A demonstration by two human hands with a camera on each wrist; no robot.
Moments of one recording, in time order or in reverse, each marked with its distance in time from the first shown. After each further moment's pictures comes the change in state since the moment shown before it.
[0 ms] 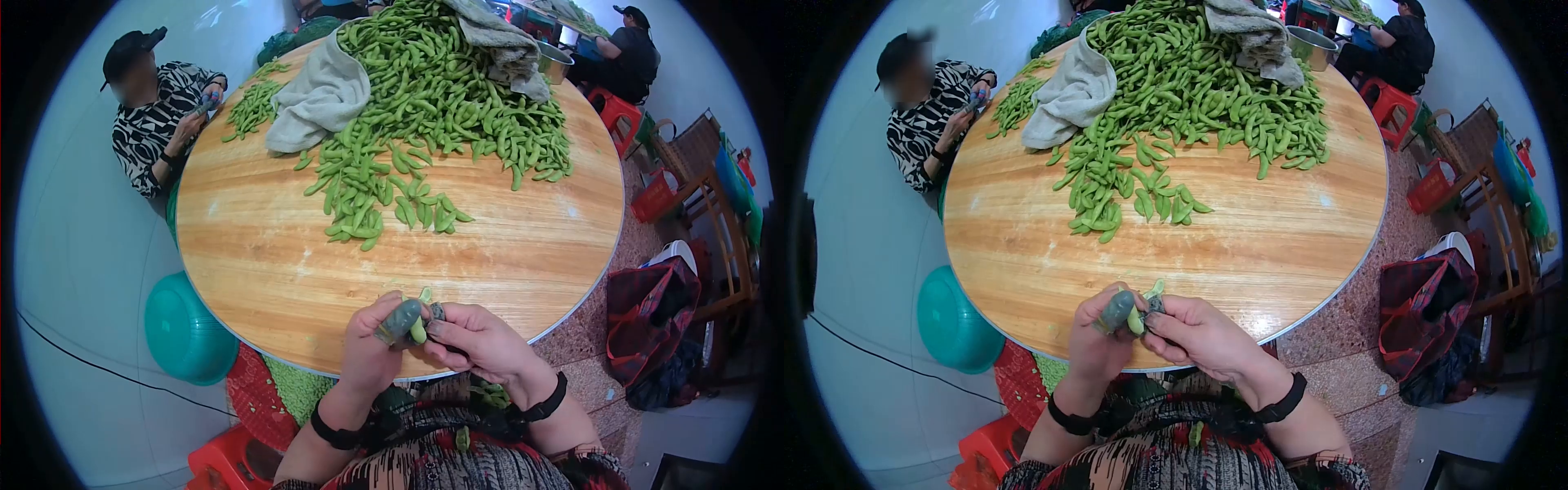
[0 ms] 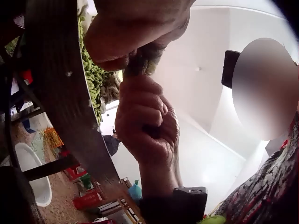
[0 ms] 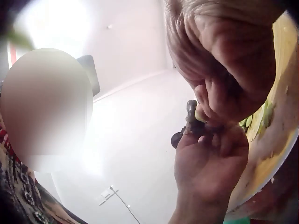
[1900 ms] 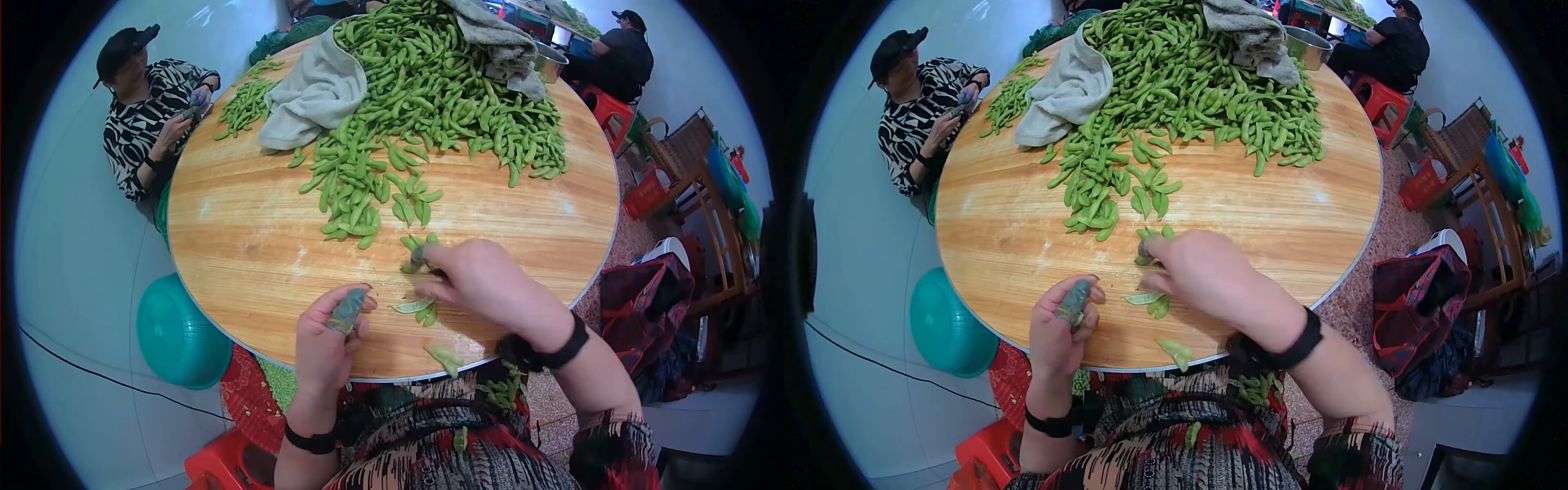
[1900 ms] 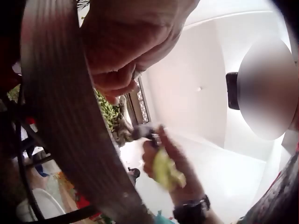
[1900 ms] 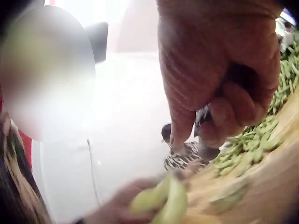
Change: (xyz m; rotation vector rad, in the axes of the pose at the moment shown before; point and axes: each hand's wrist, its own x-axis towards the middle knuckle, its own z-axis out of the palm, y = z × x) left_hand -0.006 0.026 -0.036 0.154 0.279 -0.039; right_hand 0.037 -0.052 -0.013 -1.713 0.212 -0.546
